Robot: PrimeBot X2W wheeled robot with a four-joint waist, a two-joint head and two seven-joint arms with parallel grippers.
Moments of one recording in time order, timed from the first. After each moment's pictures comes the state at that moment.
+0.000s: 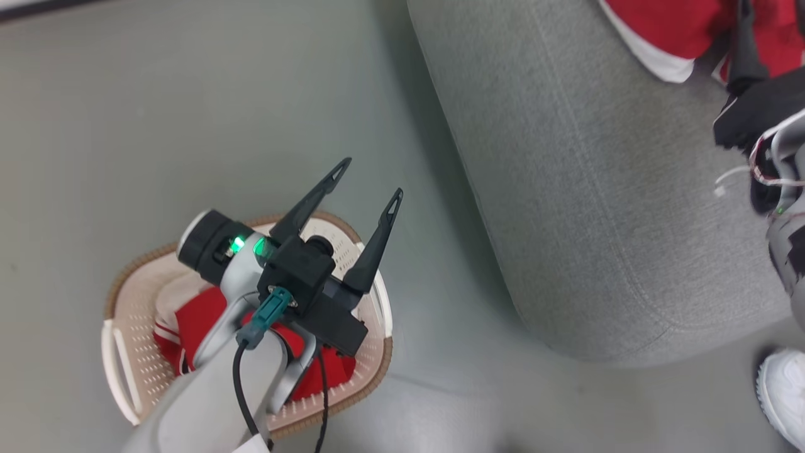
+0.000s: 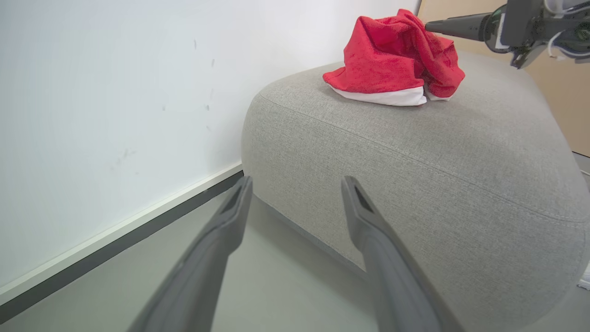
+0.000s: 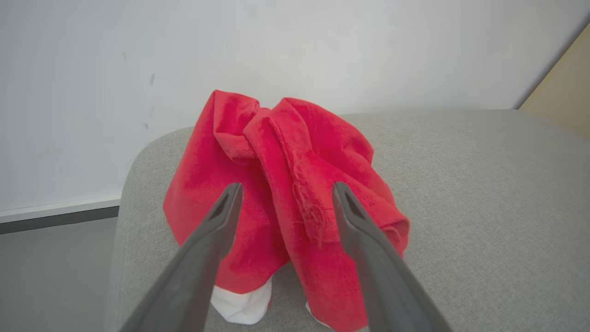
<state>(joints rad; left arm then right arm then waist) -0.58 0.23 -0.62 0.20 -0.25 0.03 -0.16 -1.10 -0.34 0.39 0.98 0.50 0.01 -0.26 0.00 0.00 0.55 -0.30</state>
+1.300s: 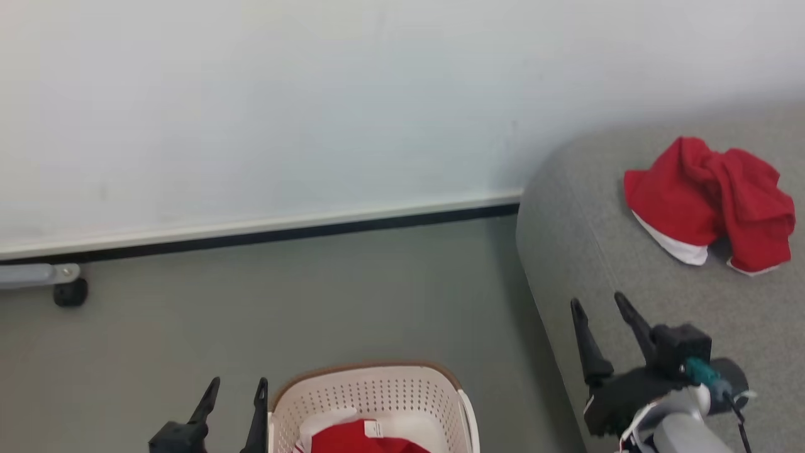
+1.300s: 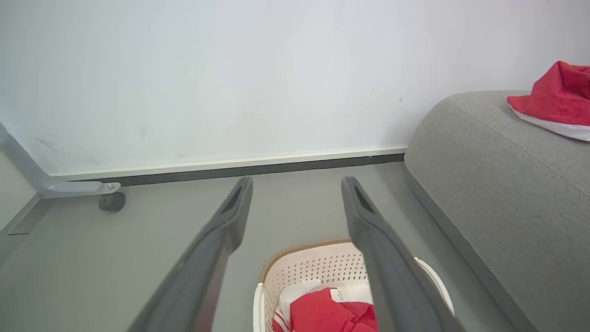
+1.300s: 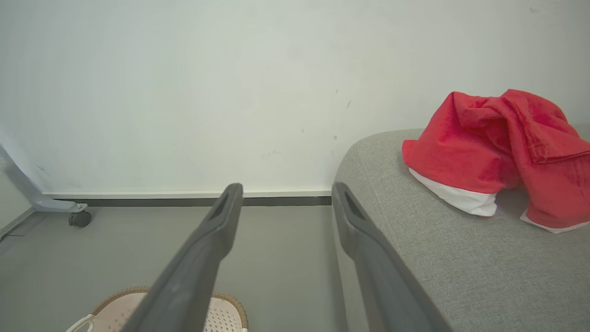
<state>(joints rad) -0.04 0.22 -0.34 0.33 -0.44 0.11 -0.25 -0.33 -0.21 0.44 0.52 0.42 -0.06 -0.26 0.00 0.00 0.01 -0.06</state>
